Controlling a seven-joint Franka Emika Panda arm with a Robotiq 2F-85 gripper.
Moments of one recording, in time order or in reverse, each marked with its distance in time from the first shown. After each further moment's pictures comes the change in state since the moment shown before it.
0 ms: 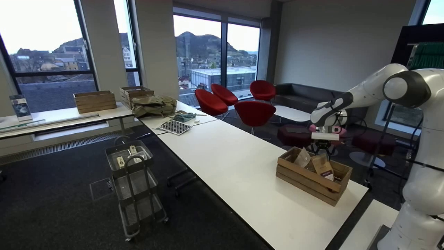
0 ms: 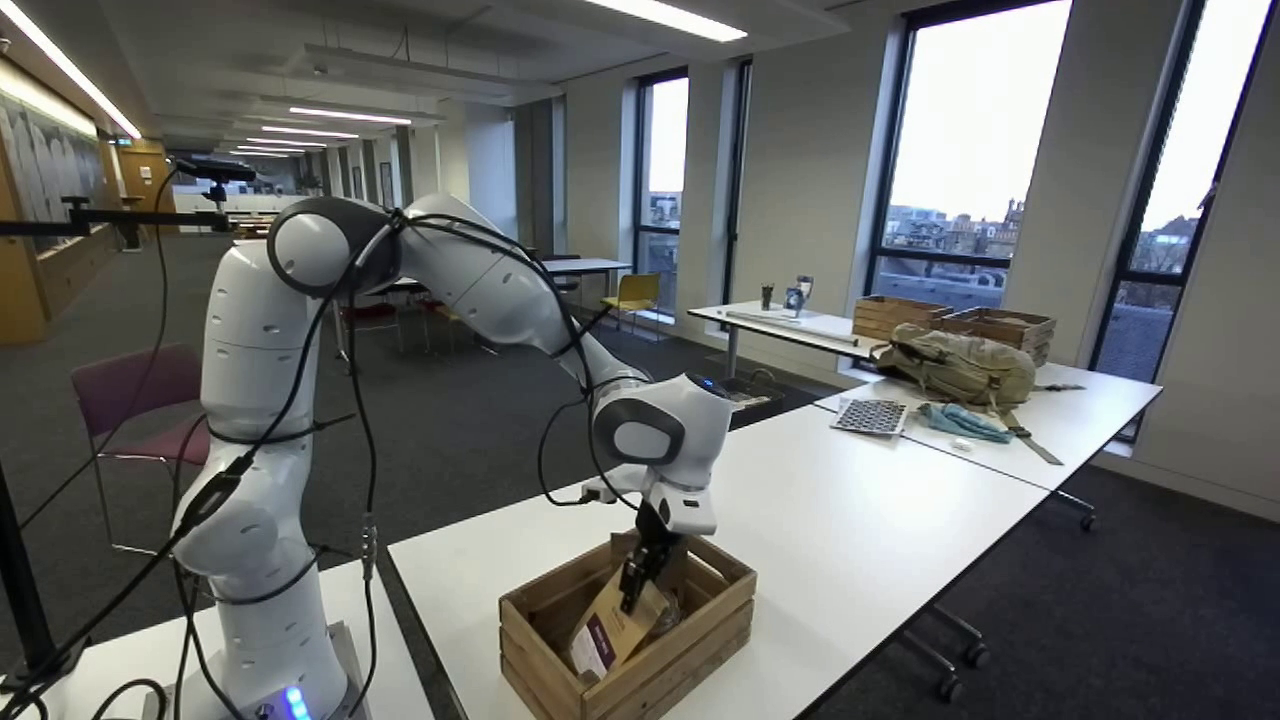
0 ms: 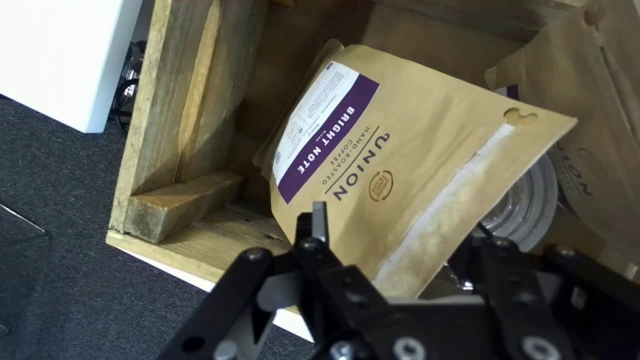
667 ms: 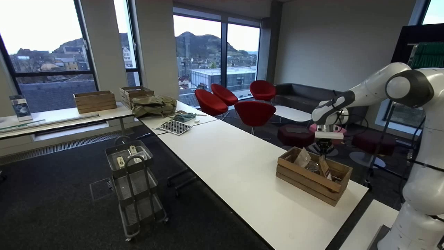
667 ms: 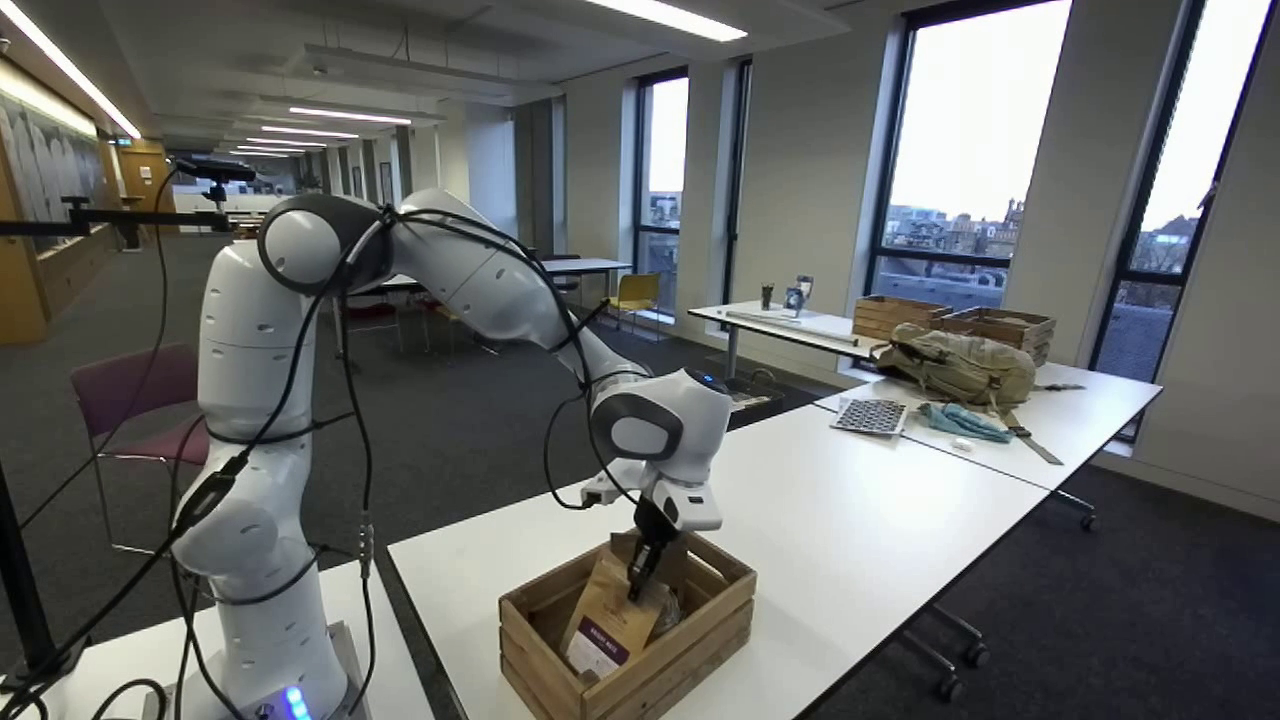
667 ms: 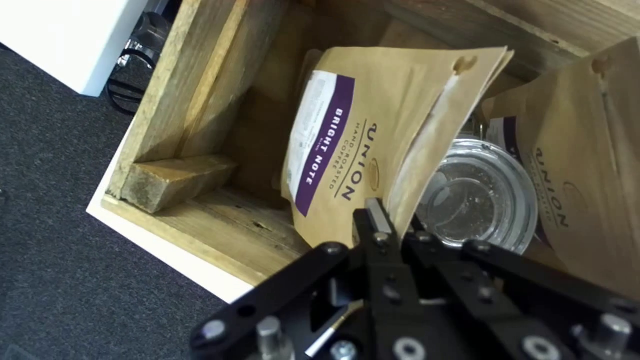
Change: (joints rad) arm -0.001 -0.026 -0.005 -0.007 0.017 -0.016 -0.180
